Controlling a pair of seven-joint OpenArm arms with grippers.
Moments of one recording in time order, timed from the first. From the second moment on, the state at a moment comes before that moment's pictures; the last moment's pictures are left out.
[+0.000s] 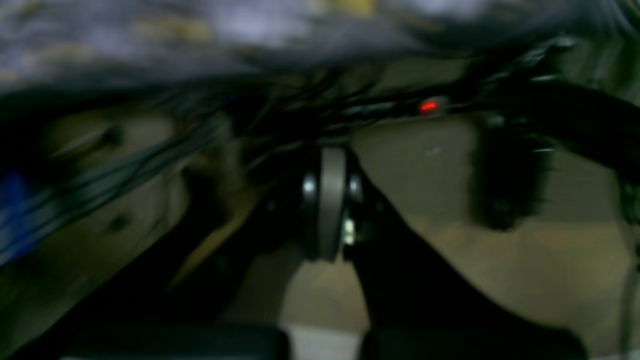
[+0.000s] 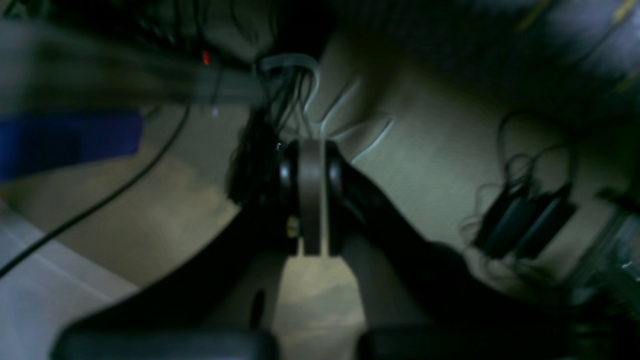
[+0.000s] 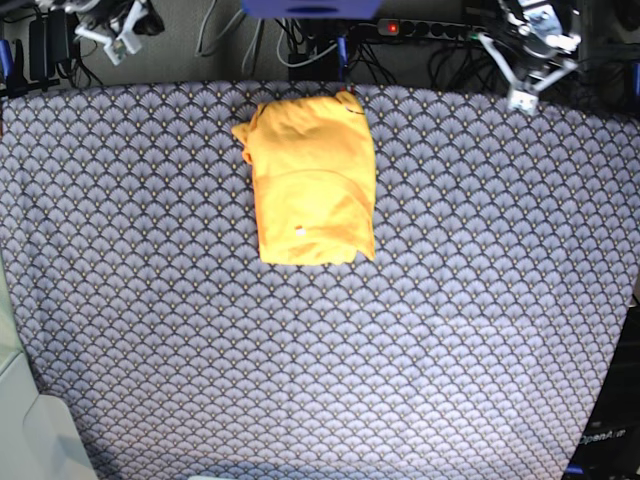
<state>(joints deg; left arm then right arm) 25.4 5.8 -38.4 91.2 24.9 -40.5 30.0 -48.1 15.5 16.8 94.0 7.9 39.5 -21.0</state>
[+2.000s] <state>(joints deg) -1.9 -2.8 -49.0 4.1 43.5 8.6 -10.0 -6.5 8.3 0.3 1.5 -8.3 -4.0 14.3</state>
